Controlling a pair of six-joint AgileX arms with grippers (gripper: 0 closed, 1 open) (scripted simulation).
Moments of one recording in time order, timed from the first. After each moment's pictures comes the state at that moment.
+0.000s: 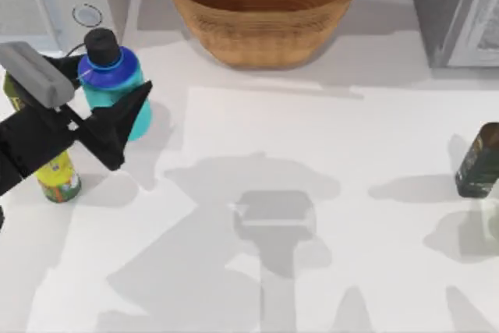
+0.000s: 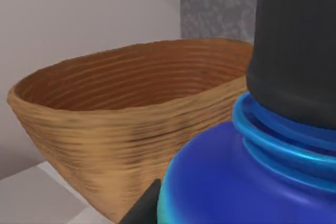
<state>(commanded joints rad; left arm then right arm) -0.06 1.78 0.43 1.38 0.75 0.02 0.00 0.00 0.00 0.00 0.00 0.00</state>
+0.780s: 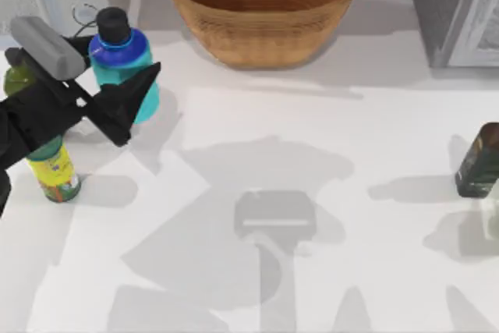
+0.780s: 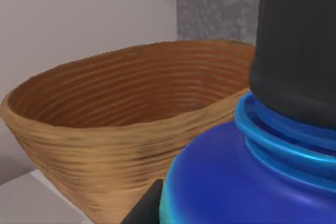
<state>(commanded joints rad) -0.08 1.80 0.56 1.24 0.76 0.03 0.00 0.00 0.00 0.00 0.00 0.00</state>
